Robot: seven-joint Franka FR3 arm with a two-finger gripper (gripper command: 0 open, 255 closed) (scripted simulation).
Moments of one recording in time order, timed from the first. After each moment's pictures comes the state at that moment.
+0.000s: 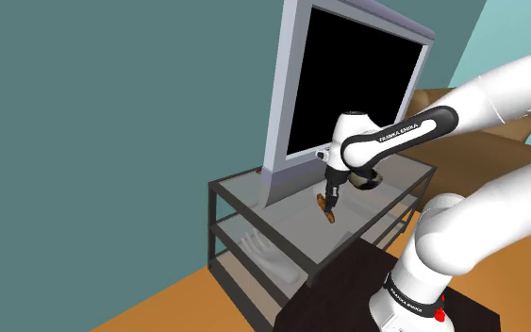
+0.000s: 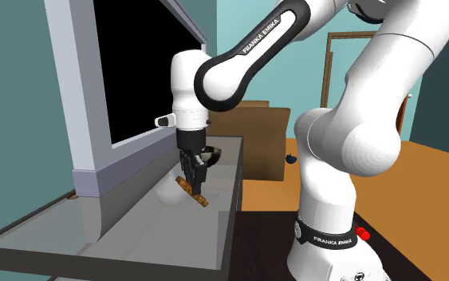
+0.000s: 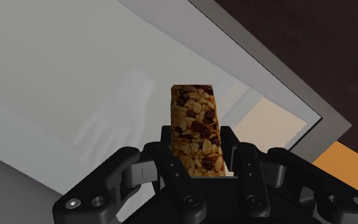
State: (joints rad) arm 0.01 -0.57 -0.35 -2.88 -0.26 2.33 -0.62
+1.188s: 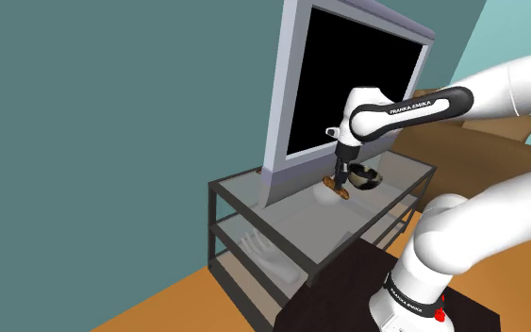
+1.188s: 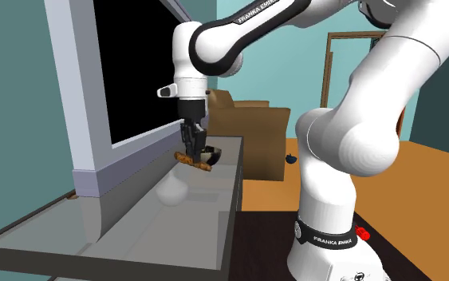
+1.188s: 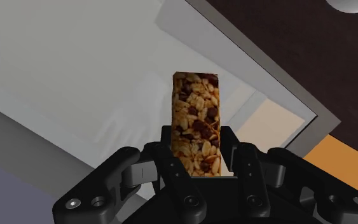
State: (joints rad) arm -0.03 -0.63 -0.39 -2.71 -0.27 2.10 -0.72
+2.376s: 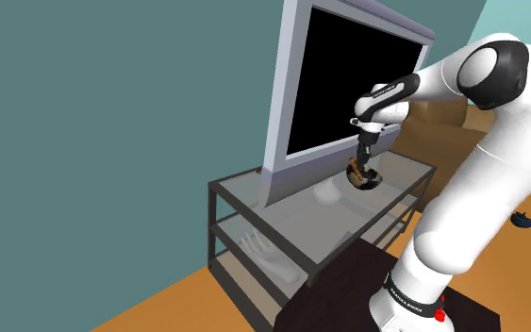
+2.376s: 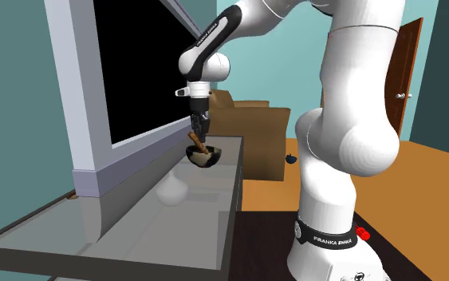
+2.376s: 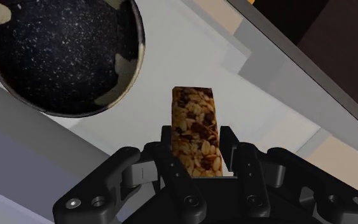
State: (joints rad) arm -0.02 -0.14 -0.83 -2.25 -0.13 2.17 -1.29
